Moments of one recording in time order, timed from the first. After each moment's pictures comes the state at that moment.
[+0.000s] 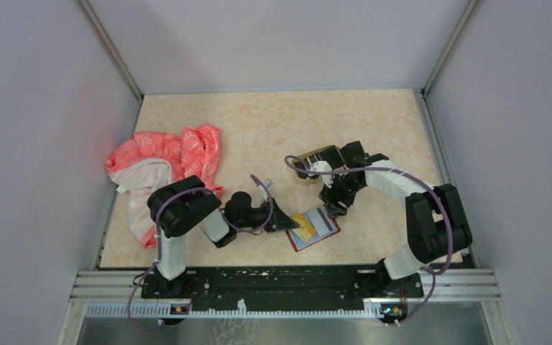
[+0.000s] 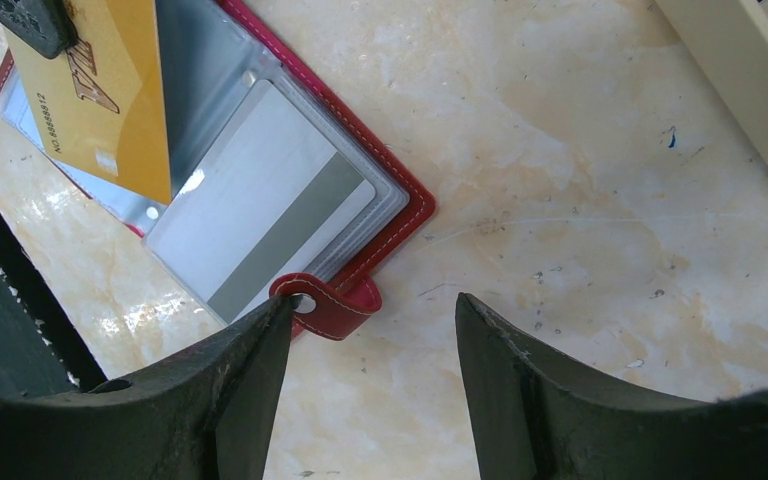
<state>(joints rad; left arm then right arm) -0.84 1.96 0.40 1.30 0.48 -1.14 0.33 1.52 0.89 -0.72 -0.49 -0.79</state>
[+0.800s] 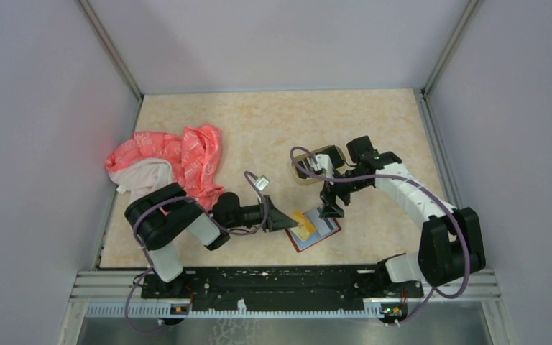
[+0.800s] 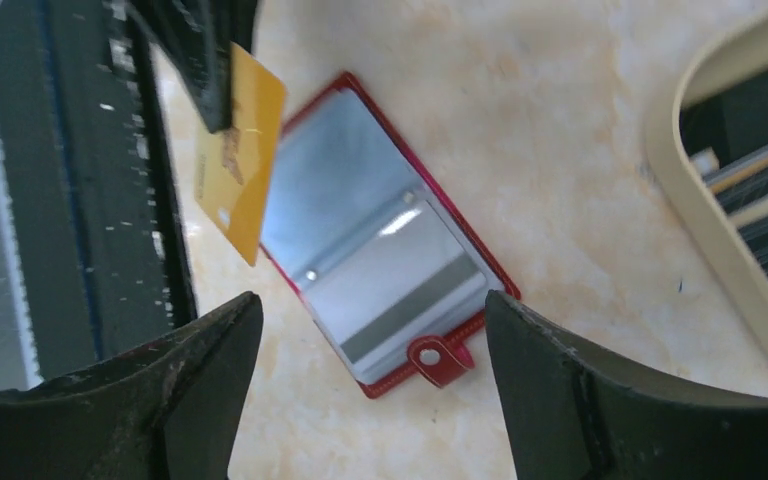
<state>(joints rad) -0.84 1.83 0.33 1.42 0.55 -0.99 0.33 1.39 0.92 -0.80 -0.74 -0.84</state>
